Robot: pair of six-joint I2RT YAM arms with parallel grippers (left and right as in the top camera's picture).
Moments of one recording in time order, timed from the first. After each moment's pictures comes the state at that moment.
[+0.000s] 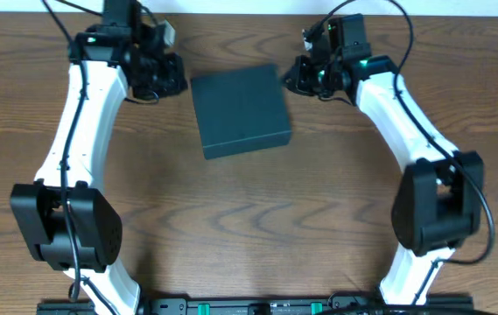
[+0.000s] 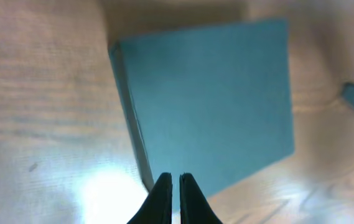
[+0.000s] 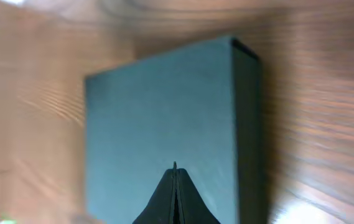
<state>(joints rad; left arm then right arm) -0.10 1.89 1.77 -1.07 0.40 -0.19 0.22 1.98 1.62 -0.61 -0.52 0.37</state>
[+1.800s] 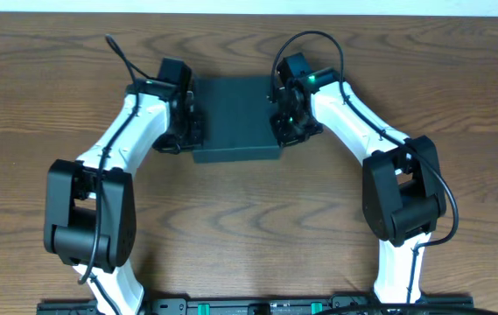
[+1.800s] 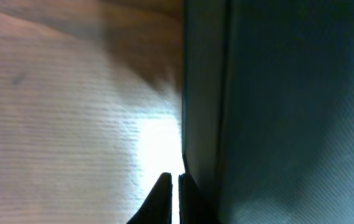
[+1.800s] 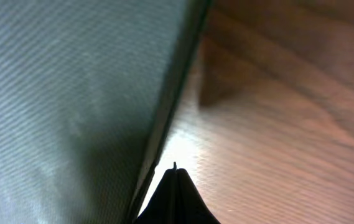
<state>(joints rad) -0.25 1.92 1.38 -0.95 0.11 -0.27 0.40 2.11 1.62 -0.97 -0.15 0.07</state>
